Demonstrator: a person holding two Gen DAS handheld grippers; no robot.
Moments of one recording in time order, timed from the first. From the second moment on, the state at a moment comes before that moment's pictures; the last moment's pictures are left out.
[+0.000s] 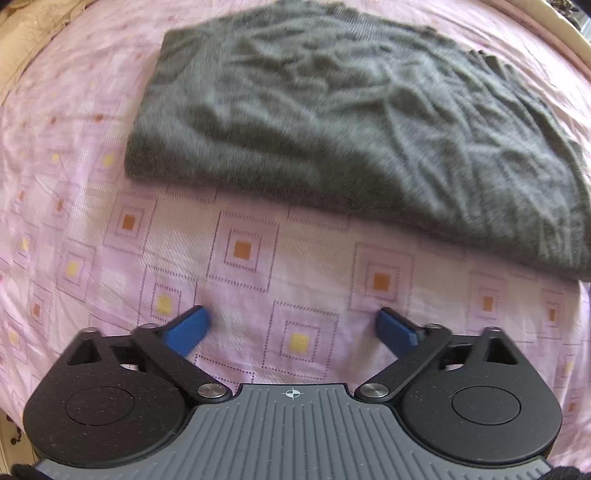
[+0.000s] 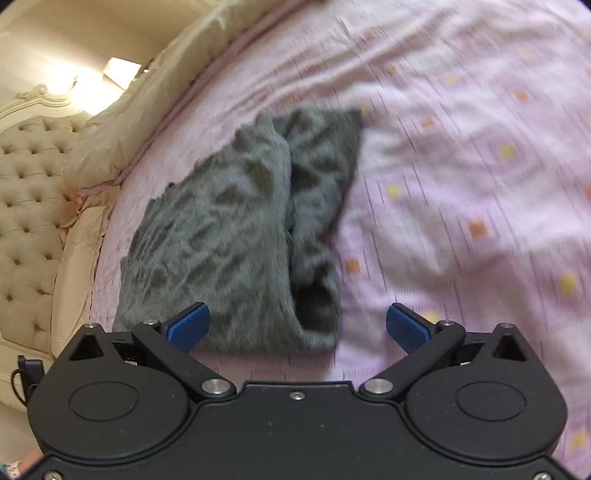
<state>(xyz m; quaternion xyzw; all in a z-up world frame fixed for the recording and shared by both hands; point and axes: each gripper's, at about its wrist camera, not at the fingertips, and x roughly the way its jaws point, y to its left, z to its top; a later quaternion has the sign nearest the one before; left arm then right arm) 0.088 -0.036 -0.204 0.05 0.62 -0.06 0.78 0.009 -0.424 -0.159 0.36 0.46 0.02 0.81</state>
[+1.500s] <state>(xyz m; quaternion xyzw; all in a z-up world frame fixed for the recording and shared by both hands) 0.232 -0.142 -0.210 0.14 0.59 -0.14 0.79 0.098 -0.426 -0.186 0.37 0.49 0.06 0.79</state>
